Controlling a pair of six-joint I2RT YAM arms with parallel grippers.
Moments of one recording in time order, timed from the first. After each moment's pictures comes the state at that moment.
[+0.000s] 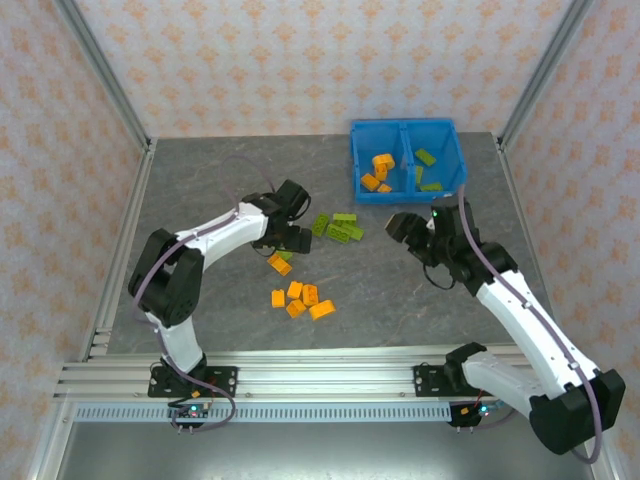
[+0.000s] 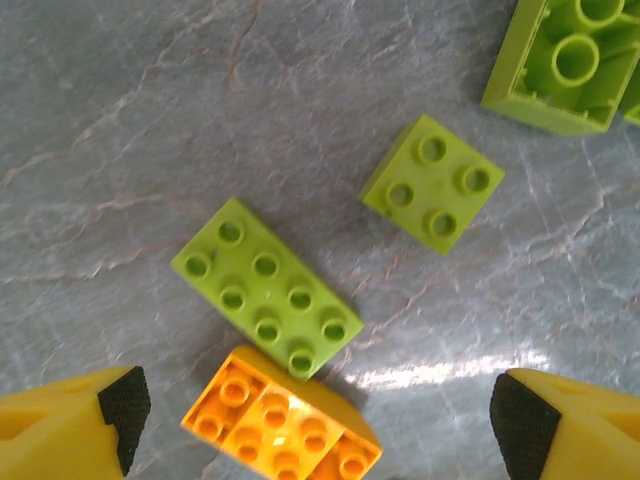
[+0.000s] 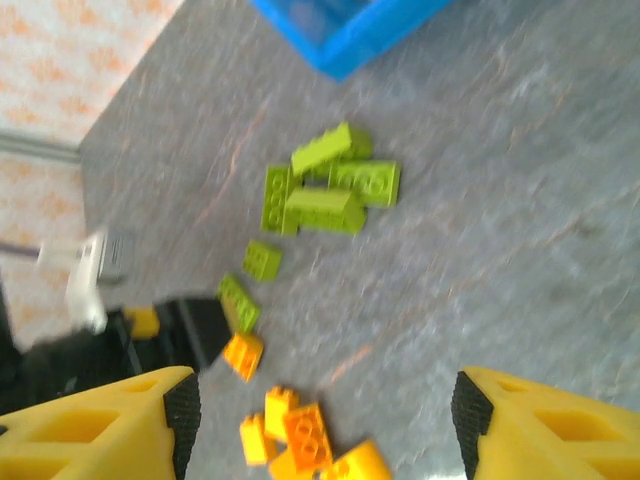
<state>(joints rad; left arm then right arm) -0.51 1.82 1.32 -0.80 -0.11 -0.47 0.41 0.97 0.92 -0.68 -0.14 0.93</state>
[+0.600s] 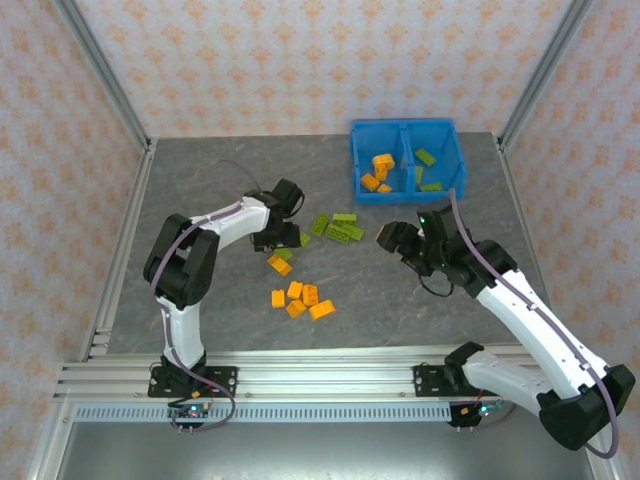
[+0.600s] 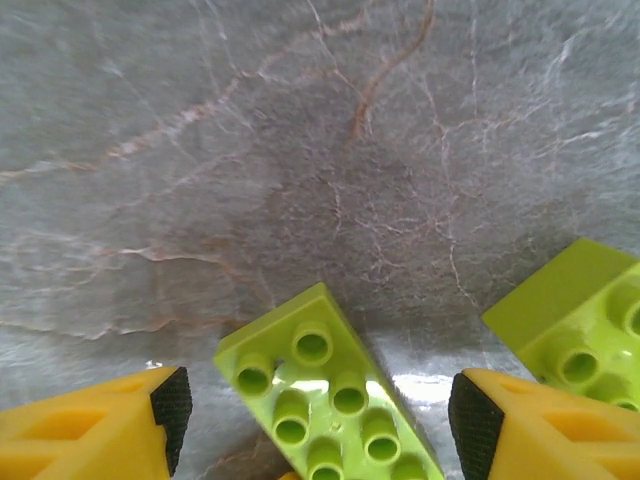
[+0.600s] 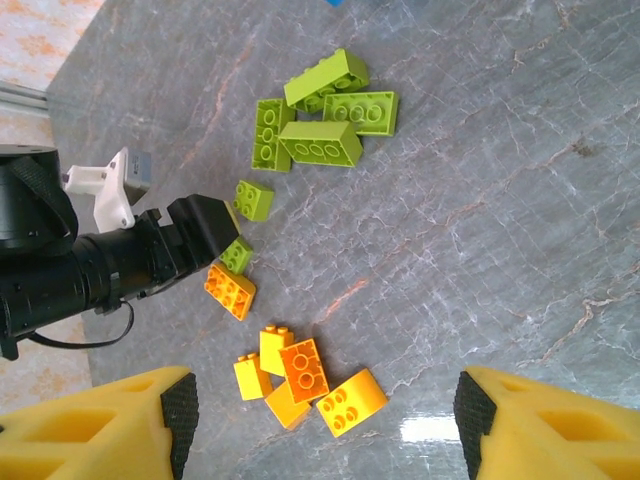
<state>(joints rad) -0.43 1.95 1.33 -0.76 -0.08 -0.62 0.53 0.99 1.01 -0.84 -0.09 0.98</state>
